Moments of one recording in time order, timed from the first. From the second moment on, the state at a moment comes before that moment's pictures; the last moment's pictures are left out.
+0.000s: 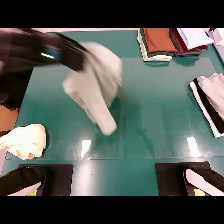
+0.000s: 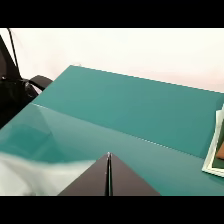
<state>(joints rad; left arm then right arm) -0.72 -1.11 1.61 1.59 -1.01 -1.64 -0.13 -1.06 1.78 -0.81 1.14 1.23</state>
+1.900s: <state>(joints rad) -0.17 -1.50 1.61 1.25 -1.08 -1.50 -0.17 -1.00 1.17 -0.88 1.29 1.26</state>
